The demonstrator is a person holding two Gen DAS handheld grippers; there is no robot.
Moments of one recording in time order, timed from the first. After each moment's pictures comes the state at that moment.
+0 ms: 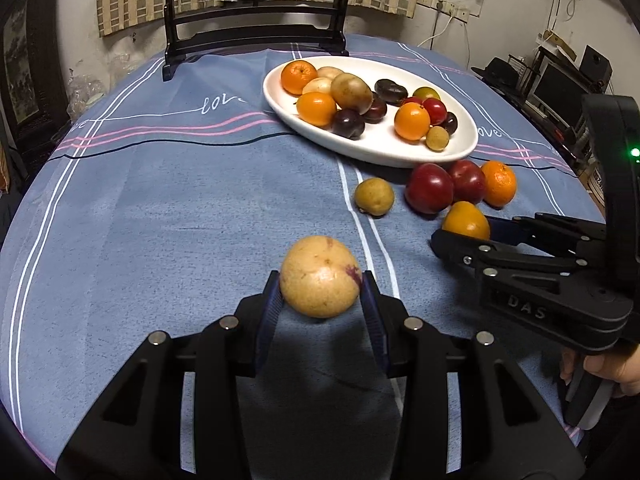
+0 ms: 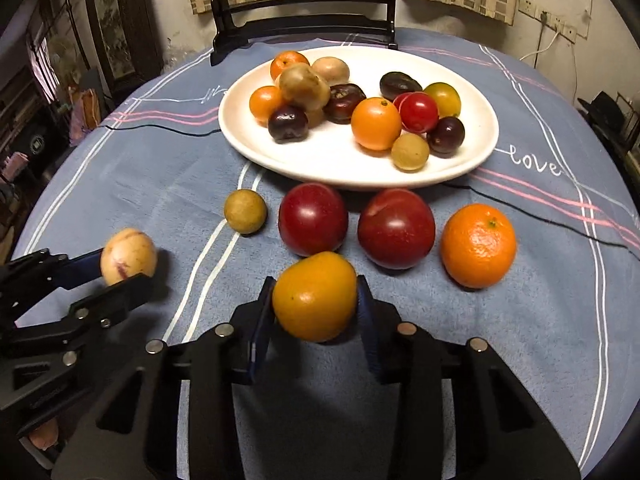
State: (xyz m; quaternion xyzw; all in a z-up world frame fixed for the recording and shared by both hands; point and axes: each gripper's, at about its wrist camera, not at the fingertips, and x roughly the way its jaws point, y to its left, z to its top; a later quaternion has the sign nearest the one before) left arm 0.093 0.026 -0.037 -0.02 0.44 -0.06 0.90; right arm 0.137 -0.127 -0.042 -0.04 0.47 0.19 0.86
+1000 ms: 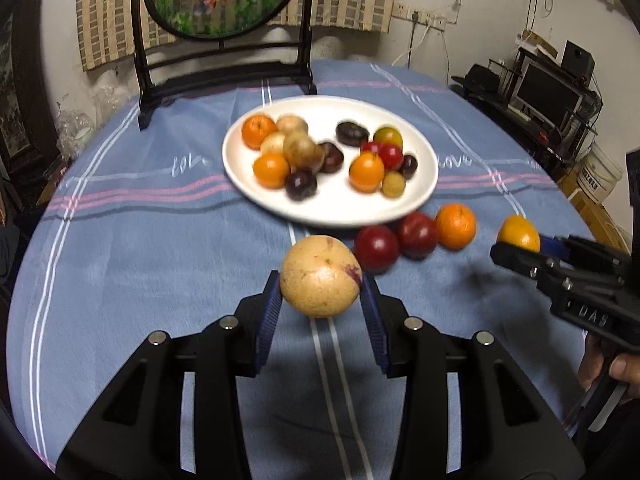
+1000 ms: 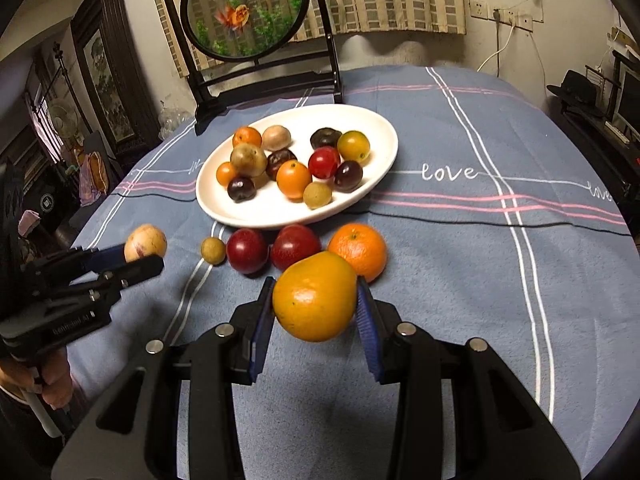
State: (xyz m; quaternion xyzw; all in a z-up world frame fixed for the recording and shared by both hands) left arm 0.111 -0.007 0.013 0.00 0.41 -0.08 0.91; right arm 0.114 -0.210 0.008 0.04 0.40 0.18 0.90
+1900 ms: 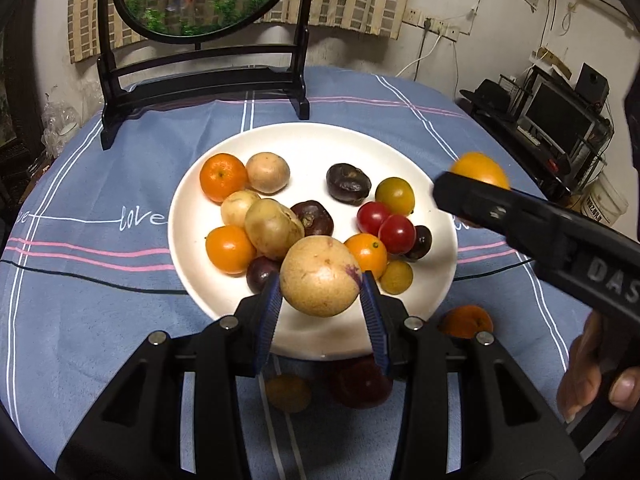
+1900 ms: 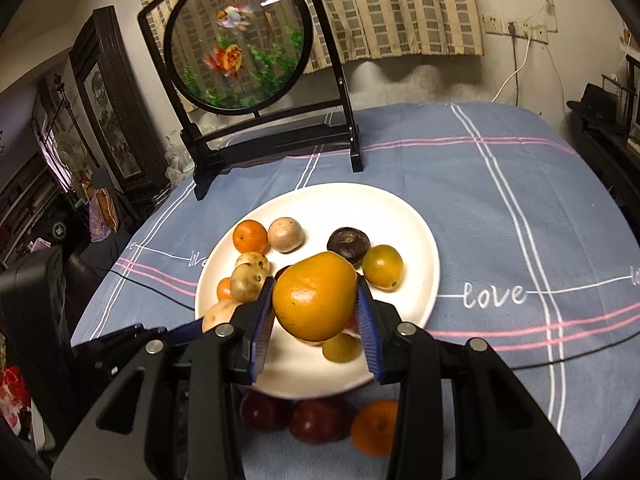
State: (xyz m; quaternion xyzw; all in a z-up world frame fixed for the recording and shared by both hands) left arm 0.215 -0.036 0.003 -0.03 0.42 -0.08 0.91; right arm 0.236 -0.179 0.038 0.08 0.38 0.20 0.90
